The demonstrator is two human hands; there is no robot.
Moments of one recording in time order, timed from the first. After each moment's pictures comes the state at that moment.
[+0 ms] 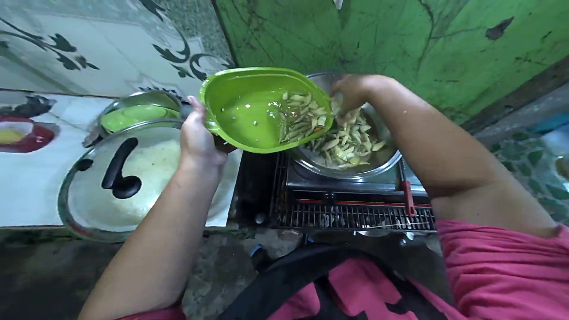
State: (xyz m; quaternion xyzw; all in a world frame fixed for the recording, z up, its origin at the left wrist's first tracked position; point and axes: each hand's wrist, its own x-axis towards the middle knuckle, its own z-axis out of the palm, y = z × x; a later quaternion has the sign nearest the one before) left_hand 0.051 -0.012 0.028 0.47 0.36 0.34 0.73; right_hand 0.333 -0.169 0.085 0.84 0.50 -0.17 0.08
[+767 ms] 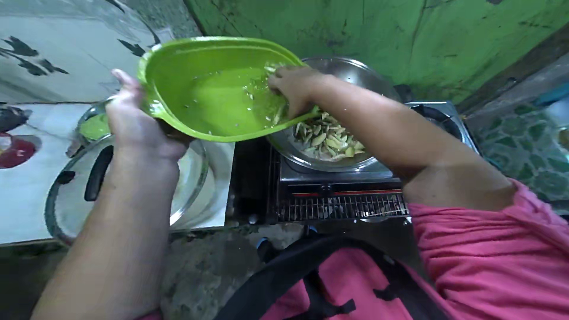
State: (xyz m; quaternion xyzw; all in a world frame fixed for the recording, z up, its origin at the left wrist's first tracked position) left_hand 0.048 0.008 0.056 0.50 0.35 0.36 0.71; right_hand 0.290 -0.114 0.051 0.77 0.63 -0.09 0.05
